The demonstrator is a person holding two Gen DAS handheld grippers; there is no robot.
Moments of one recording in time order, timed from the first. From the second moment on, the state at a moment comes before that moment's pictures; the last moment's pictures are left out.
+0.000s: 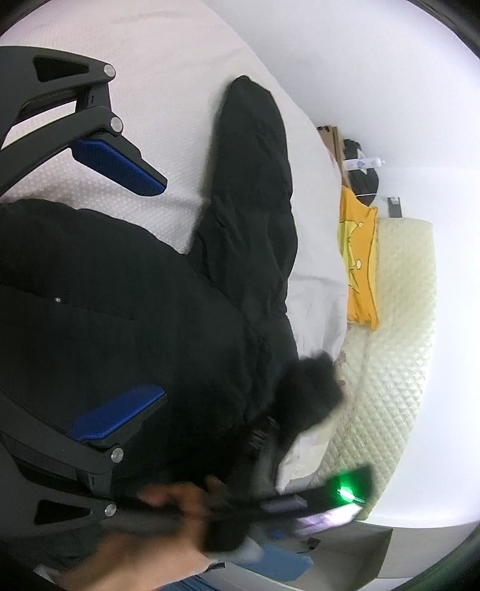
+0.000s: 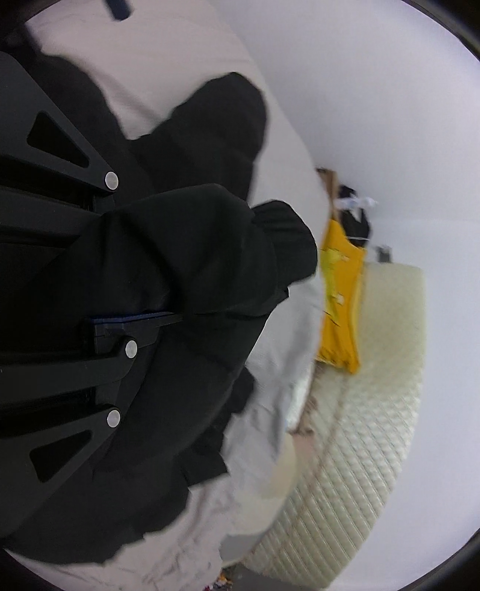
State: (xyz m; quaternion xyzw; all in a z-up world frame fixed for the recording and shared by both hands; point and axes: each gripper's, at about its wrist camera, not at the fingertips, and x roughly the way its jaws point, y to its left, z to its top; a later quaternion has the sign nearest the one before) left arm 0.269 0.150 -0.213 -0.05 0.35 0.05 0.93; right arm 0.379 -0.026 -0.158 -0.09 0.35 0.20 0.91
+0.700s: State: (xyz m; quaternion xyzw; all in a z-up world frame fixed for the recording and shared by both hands) left arm 0.258 0.109 -0.189 -0.04 0.33 0.01 0.94; right arm 0.331 -0.088 -0.099 -0.05 0.31 0.21 0.93
